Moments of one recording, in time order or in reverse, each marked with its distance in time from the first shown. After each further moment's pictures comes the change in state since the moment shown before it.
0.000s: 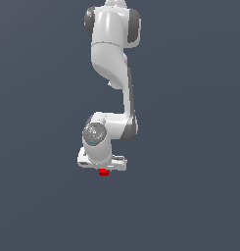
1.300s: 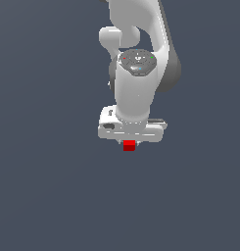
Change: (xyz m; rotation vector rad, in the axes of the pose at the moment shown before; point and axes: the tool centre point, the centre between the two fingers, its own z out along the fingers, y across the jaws) arm -0.033 -0.102 -0.192 0.000 0.002 -0.001
